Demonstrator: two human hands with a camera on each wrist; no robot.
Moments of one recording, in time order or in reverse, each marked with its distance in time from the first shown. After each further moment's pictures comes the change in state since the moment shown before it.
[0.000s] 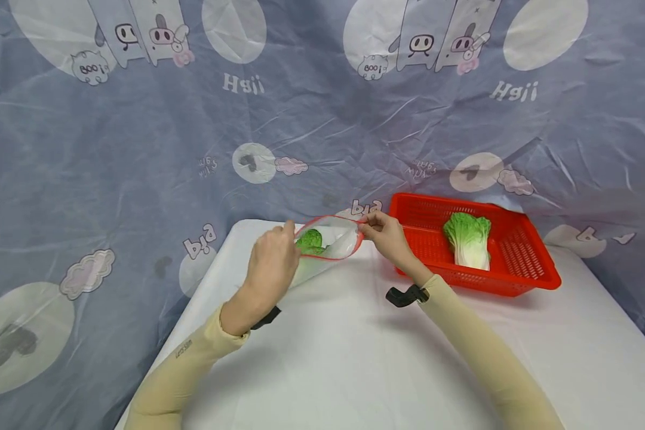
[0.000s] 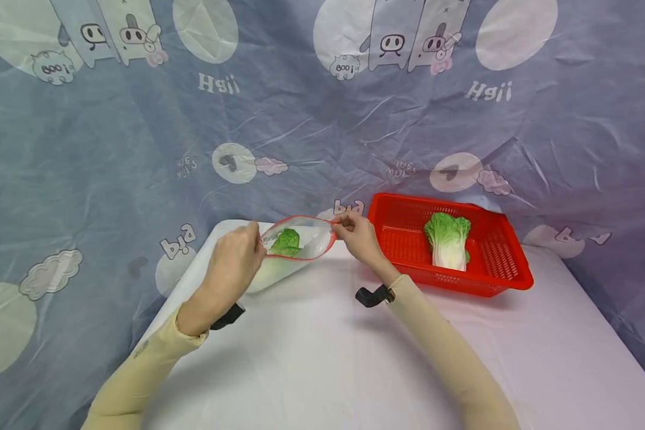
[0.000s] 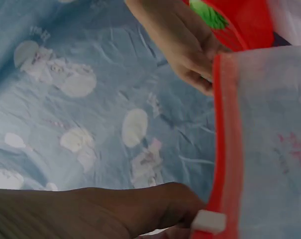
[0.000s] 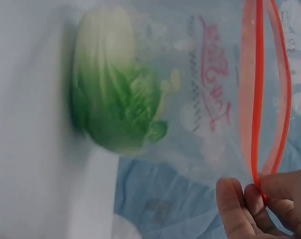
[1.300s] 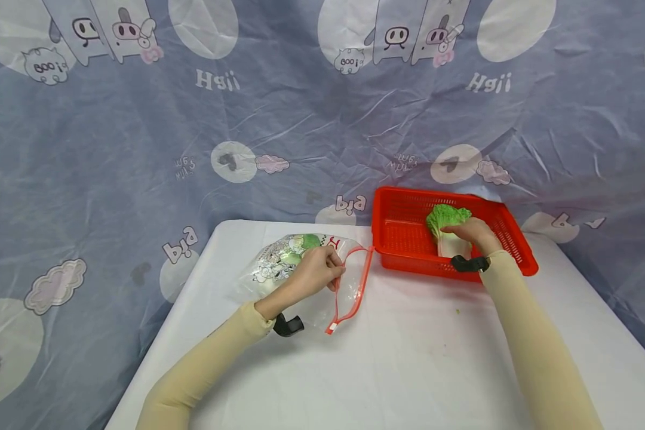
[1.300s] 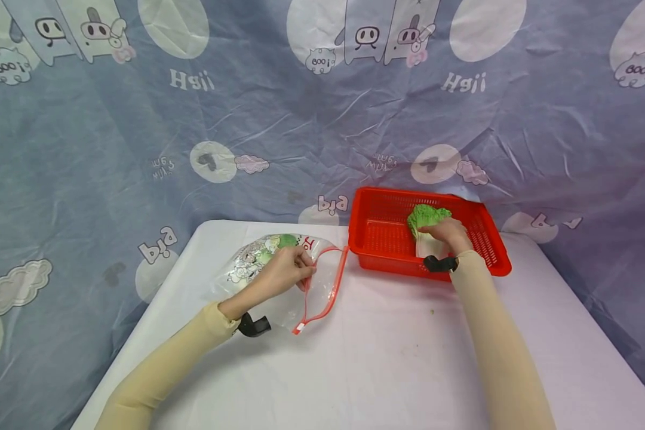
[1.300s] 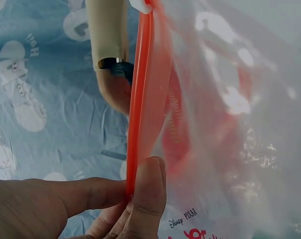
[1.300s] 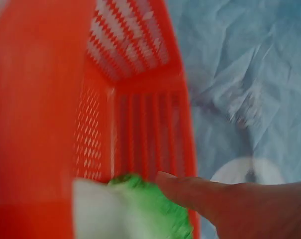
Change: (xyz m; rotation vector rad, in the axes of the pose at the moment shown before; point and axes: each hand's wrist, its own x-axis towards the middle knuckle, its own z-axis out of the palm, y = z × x) left_hand -0.002 0.034 0.111 -0.868 -0.654 -0.224; right_hand -0.023 0.075 -0.212 -0.663 -0.159 0.700
